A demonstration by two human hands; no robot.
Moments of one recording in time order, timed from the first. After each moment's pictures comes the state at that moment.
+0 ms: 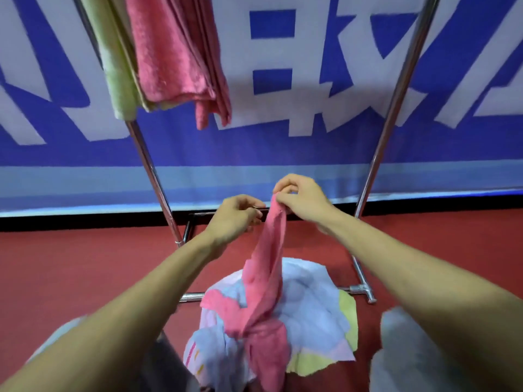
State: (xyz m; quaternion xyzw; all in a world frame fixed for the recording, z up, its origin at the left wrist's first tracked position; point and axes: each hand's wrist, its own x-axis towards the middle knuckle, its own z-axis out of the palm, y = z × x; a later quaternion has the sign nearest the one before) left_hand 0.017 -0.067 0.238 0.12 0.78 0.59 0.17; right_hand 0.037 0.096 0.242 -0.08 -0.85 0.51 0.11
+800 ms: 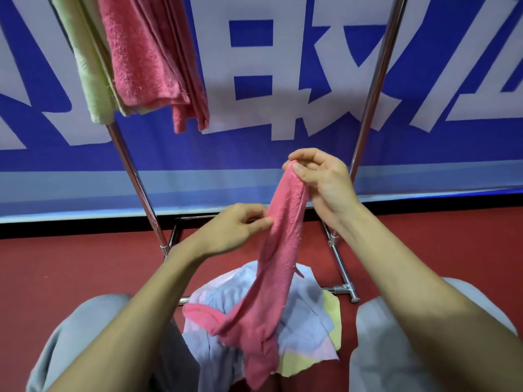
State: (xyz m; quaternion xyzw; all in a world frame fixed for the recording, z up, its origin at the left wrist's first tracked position) left_hand 0.037 -0.050 0.249 0.40 0.80 0.42 0.17; right_hand 0.093 0.127 0.294 -0.01 -0.61 0.77 0.18
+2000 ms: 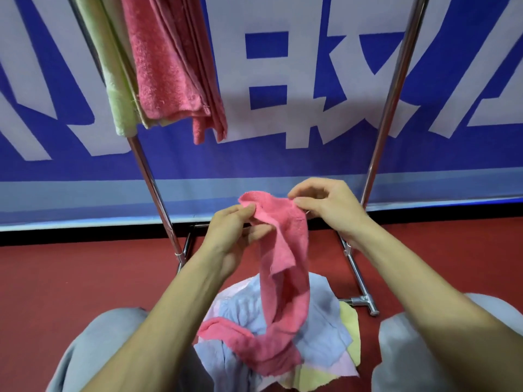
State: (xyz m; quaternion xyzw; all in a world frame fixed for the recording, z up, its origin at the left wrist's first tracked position) left_hand 0.049 -0.052 0.267 -0.01 0.58 0.79 0.19; right_hand 0.089 0.120 0.282 -0.02 -0.79 0.60 0.13
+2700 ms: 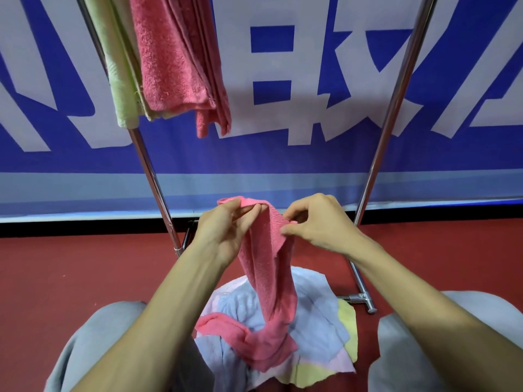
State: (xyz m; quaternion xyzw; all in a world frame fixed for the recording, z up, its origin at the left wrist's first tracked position) left_hand 0.048 -0.061 0.278 -0.13 0.41 0.89 0.17; right_hand 0.092 0.101 0.267 0.00 -0.93 0.34 0.10
